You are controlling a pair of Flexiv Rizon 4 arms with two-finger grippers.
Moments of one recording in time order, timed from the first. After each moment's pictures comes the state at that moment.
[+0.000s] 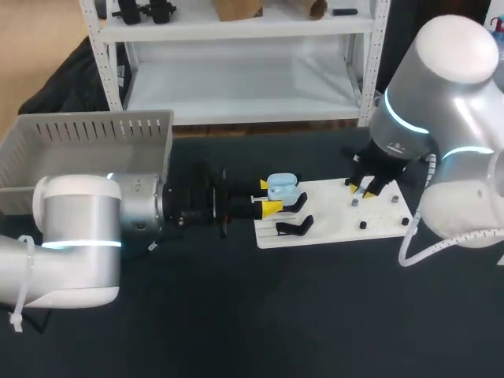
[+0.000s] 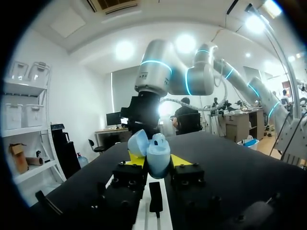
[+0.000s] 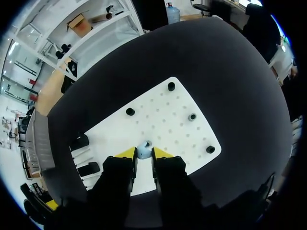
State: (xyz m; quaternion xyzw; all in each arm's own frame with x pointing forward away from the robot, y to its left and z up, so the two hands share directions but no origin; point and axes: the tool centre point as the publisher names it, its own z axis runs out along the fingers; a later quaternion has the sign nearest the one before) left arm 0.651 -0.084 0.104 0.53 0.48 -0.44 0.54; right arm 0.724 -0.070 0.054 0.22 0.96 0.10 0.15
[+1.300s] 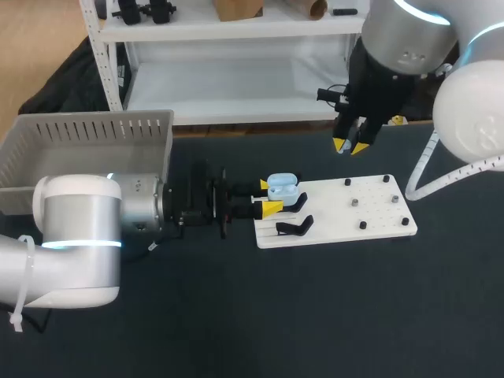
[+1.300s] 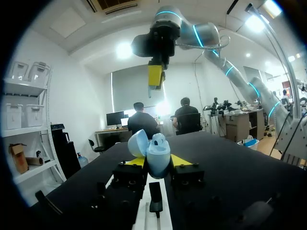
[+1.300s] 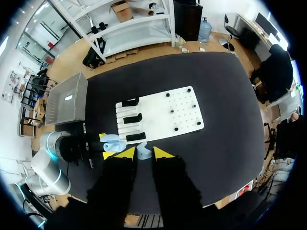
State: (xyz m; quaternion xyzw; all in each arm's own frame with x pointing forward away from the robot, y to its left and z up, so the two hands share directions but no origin) left arm 0.650 -0.085 0.104 0.53 0.48 -0.44 0.54; right arm 0.638 -0.013 0.226 0.06 0.98 0.10 0.13
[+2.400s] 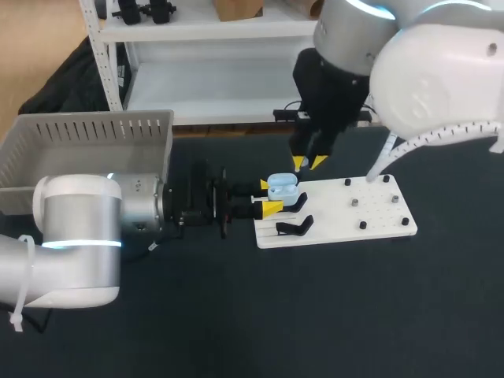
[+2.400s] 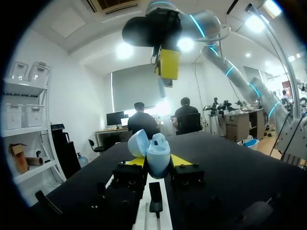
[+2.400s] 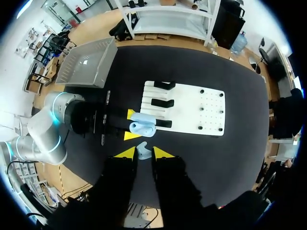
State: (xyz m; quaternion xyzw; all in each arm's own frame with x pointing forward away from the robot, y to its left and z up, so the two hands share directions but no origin) left arm 0.650 -0.085 0.104 0.53 0.48 -0.44 0.54; right arm 0.616 0.049 0.213 -0.11 0.98 0.11 0.08
